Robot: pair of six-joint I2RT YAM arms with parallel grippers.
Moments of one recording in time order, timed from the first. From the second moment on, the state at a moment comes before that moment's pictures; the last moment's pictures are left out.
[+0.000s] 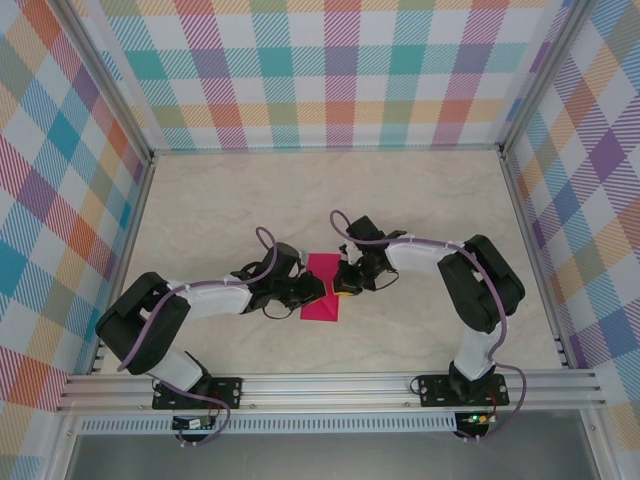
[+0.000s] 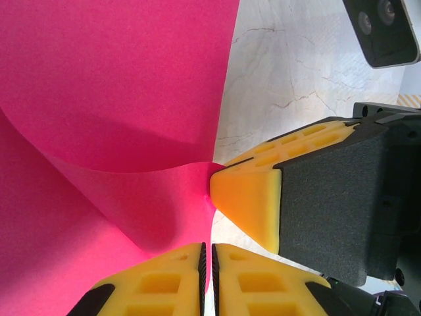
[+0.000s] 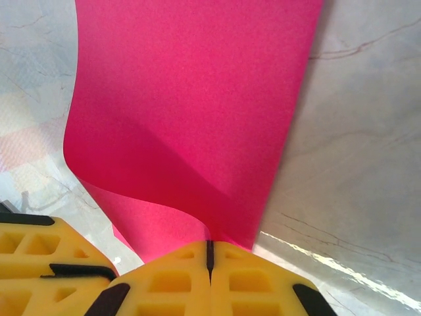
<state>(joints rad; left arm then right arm) -0.71 1.53 0.64 0.08 0.40 -1.03 0.64 1.81 1.02 -0.47 -0.54 0.64</state>
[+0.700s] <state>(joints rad) -0.71 1.58 0.66 0.08 0.40 -1.03 0.64 1.84 1.05 -0.49 -0.51 0.64</state>
